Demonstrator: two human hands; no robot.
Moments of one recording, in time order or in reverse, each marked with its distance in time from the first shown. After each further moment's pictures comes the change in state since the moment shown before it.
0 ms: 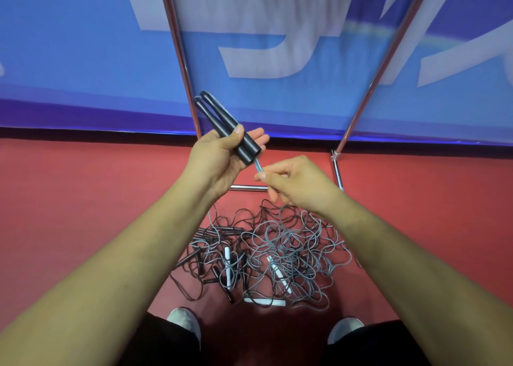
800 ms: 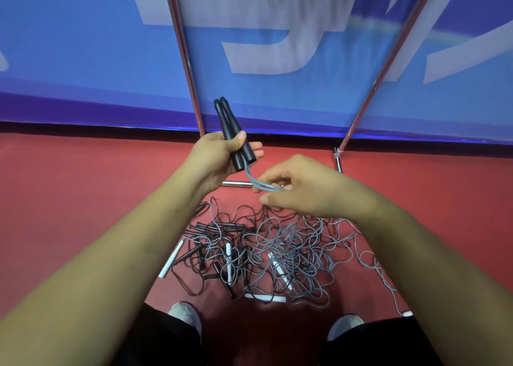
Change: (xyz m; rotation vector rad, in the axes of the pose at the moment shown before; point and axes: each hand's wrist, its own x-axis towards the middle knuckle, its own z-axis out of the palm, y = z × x) left_hand 0.007 0.000 -0.015 0.269 0.039 -0.091; right_hand -0.027 -0.040 -0.013 -0.390 -0.239 -0.126
